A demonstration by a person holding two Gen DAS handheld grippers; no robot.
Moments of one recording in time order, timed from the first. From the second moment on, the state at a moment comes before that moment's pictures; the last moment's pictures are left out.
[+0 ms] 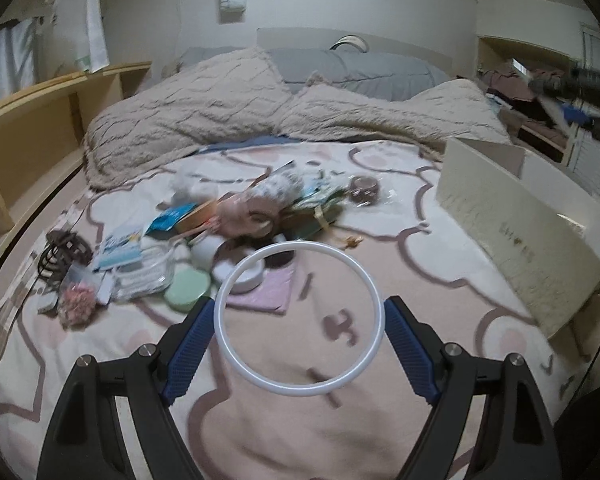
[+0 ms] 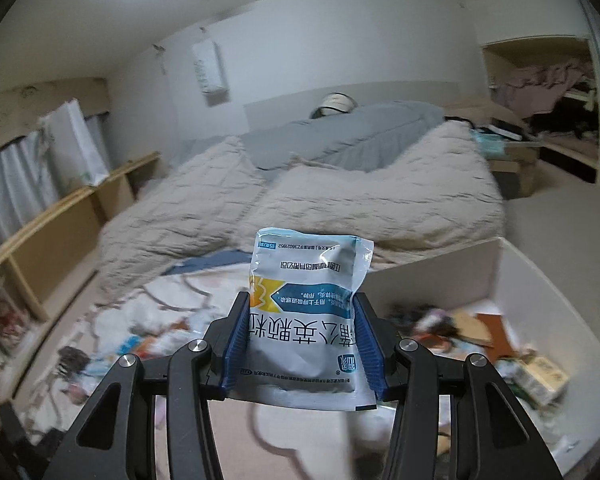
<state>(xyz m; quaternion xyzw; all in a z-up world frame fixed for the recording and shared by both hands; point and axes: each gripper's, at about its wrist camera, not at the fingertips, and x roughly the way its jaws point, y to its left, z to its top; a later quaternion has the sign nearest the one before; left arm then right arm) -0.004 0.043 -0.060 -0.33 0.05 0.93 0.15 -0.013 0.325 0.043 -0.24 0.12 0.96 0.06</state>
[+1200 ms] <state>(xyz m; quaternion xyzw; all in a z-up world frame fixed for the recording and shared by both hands) -0.010 0.233 0.032 -0.30 0.04 0.90 0.33 0.005 0.400 -0.038 -0.42 0.09 0.90 0.12</state>
